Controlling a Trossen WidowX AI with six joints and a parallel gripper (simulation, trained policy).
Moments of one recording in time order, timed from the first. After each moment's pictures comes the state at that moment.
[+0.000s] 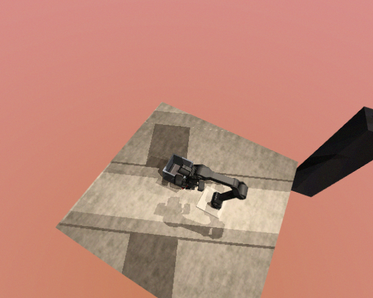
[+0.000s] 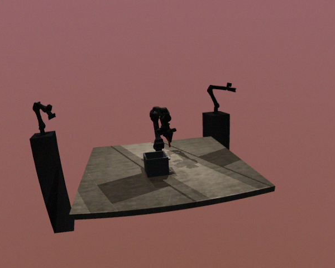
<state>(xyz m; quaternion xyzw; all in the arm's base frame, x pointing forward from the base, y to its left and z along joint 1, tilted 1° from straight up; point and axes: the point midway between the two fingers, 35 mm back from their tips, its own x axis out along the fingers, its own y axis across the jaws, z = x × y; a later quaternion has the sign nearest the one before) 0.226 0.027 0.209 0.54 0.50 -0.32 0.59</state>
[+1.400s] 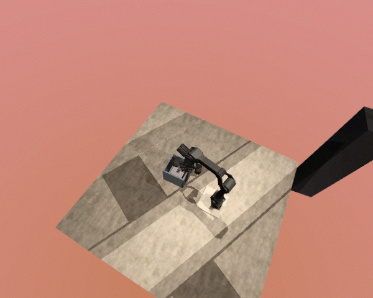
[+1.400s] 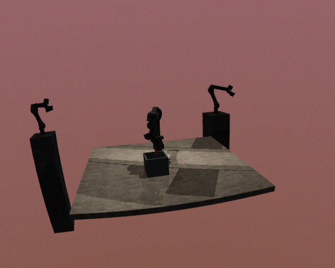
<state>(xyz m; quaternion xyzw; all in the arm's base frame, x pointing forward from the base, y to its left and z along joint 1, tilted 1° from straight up) 0.278 -0.093 0.188 0.53 0.48 -0.39 0.58</state>
